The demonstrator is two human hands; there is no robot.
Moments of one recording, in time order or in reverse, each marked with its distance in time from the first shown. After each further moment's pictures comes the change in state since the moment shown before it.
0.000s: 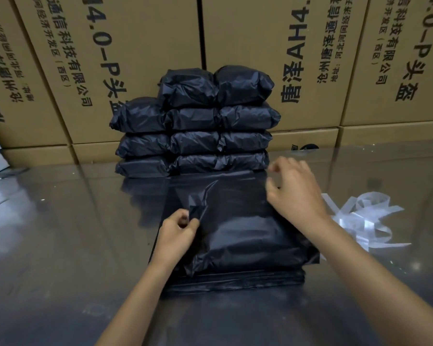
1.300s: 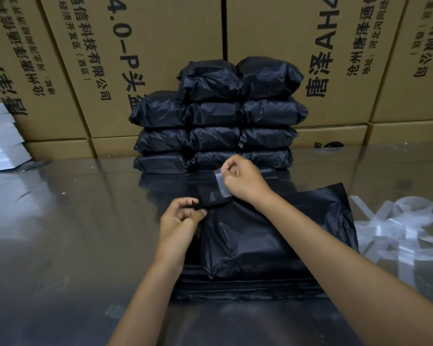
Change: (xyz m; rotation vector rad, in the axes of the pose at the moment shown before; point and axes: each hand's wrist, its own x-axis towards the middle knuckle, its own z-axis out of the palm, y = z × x) left_hand 0.008 0.008 -0.030 -0.477 0.101 -0.091; right_hand 0.053 -0.088 0.091 0.596 -0.352 0.097
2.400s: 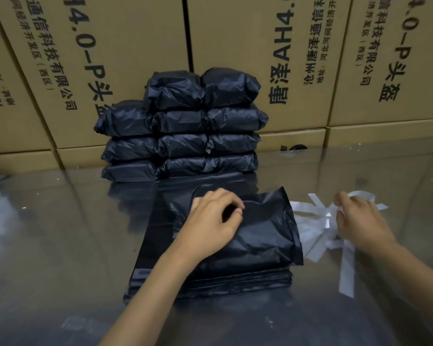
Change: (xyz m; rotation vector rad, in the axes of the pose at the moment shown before) left_hand -0.038 0.036 0.088 0.801 -0.550 0.679; right_hand -0.113 0.187 -0.207 -0.974 0.224 0.279
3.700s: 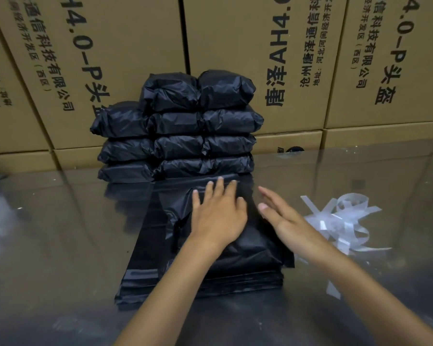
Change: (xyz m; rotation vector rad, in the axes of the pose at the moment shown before) left_hand 0.034 0.023 0.026 0.313 -0.140 -0.385; right_hand -0.050 -0.121 -0.040 1.100 -0.372 -0.142
